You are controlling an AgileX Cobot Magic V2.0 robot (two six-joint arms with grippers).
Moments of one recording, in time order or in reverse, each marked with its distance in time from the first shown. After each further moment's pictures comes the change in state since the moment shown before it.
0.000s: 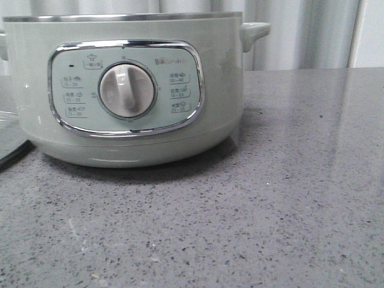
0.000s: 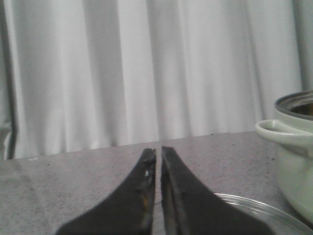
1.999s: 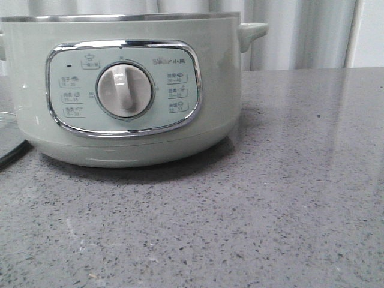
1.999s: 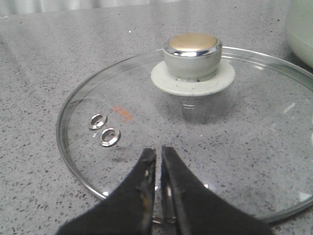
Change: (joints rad) left arm 0.020 0.000 0.058 0.083 0.394 -0.136; right arm -0.536 0.000 0.390 -0.059 -0.838 0.026
